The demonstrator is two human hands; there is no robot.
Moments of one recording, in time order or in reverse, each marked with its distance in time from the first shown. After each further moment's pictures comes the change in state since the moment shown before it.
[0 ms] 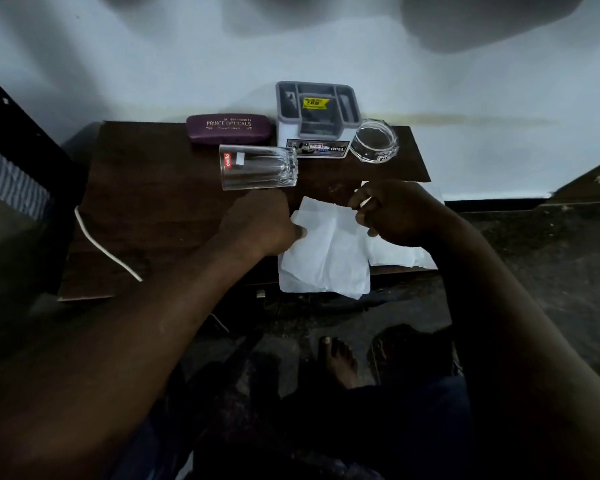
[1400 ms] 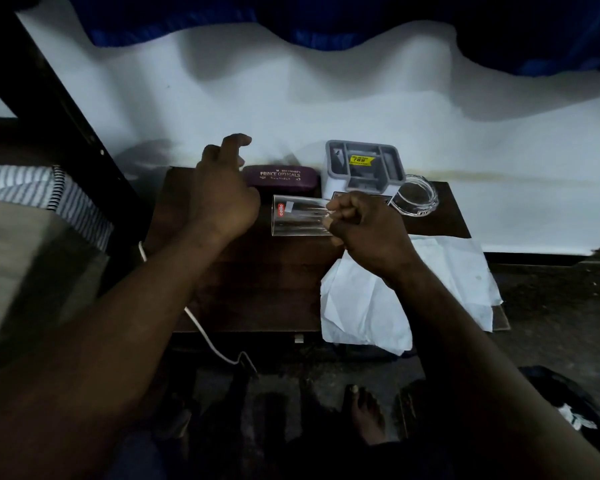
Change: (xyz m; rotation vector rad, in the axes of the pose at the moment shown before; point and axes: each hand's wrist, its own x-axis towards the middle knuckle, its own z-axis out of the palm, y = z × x) left_hand 0.016 -0.085 -0.096 -0.337 0.650 -0.012; right_hand 0.033 -0.095 0.046 0.399 0.244 -0.135
